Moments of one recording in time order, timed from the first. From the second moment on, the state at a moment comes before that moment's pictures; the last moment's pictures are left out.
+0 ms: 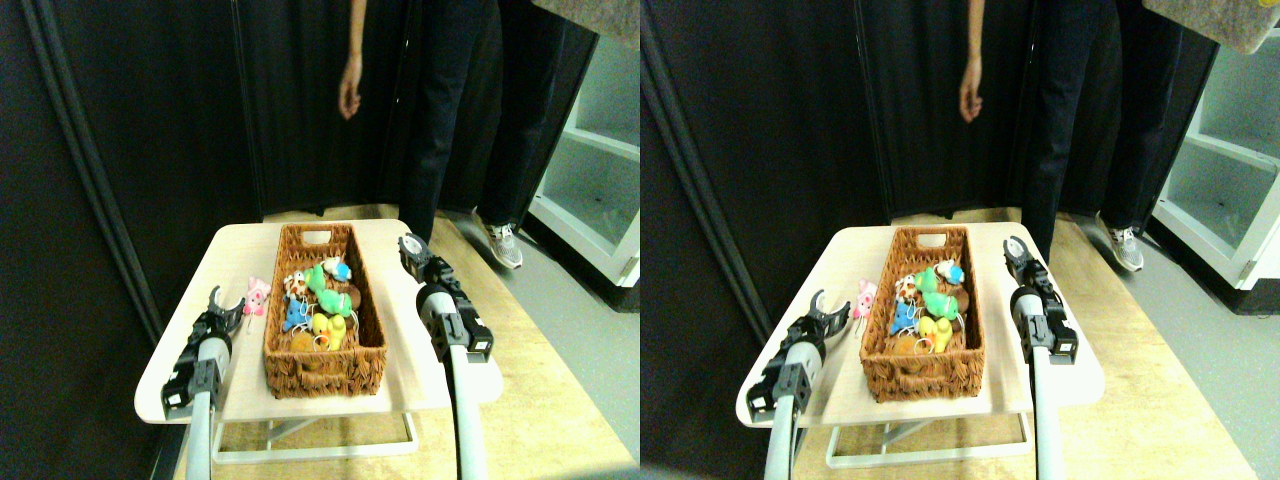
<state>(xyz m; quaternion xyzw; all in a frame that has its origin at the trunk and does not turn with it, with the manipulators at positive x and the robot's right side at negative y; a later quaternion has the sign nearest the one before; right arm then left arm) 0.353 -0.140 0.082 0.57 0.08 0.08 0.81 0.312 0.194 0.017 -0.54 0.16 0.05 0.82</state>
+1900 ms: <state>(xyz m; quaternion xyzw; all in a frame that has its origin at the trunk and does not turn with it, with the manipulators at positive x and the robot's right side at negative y) 0.347 -0.154 0.036 0.58 0.07 0.01 0.81 0.373 0.185 -0.040 -0.59 0.11 0.10 0.80</state>
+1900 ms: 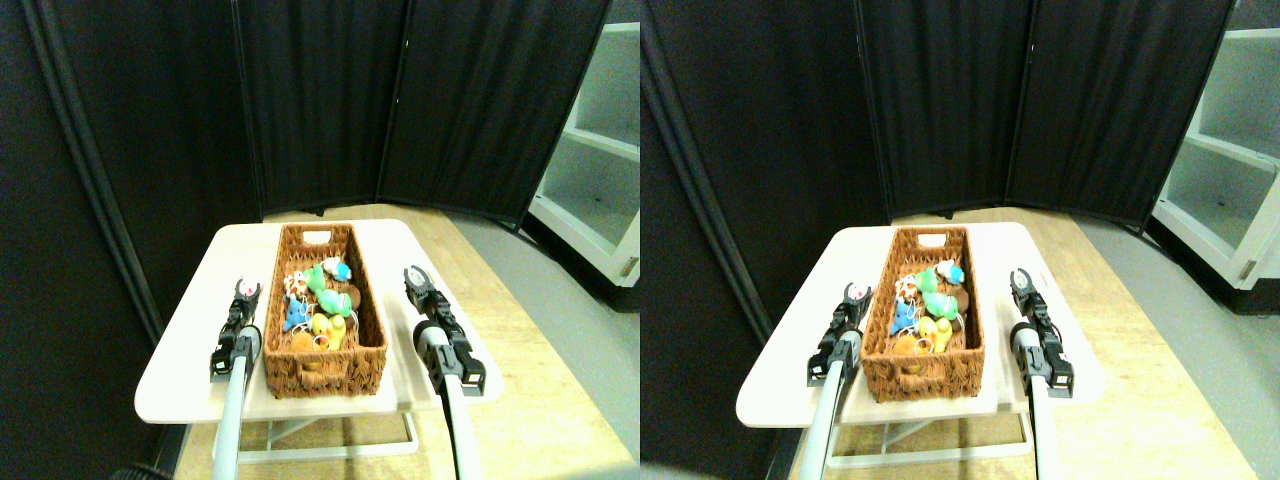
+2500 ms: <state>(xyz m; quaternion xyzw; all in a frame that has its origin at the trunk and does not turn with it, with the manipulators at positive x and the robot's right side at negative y) 0.359 -0.149 0.026 0.60 0.07 0.00 0.79 0.352 0.178 0.053 -0.58 0.20 0.01 0.79</state>
